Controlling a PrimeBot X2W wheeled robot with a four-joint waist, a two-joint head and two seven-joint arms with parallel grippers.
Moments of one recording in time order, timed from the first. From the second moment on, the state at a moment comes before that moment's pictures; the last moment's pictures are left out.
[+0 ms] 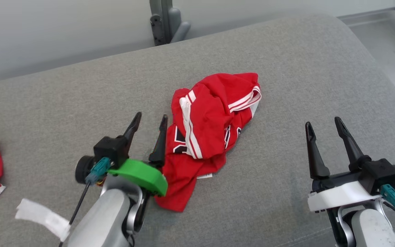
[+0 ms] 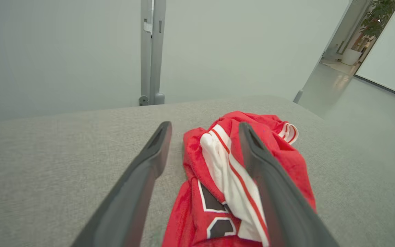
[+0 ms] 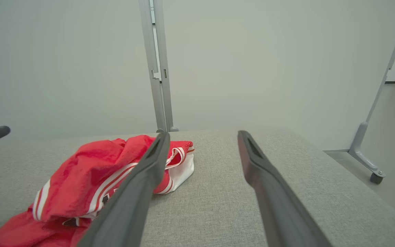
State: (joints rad) left arm -0.44 0.15 -0.59 0.41 -0.60 0.08 -0.26; right arm -0.08 -0.05 0.01 0.03 0.08 0.13 -0.26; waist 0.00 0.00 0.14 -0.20
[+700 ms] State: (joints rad) left arm 0.09 0.21 -0.18 0.11 -0.35 0.12 -0.26; right arm 0.05 -0.07 0.00 0.11 0.03 0.13 -0.26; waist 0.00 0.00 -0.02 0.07
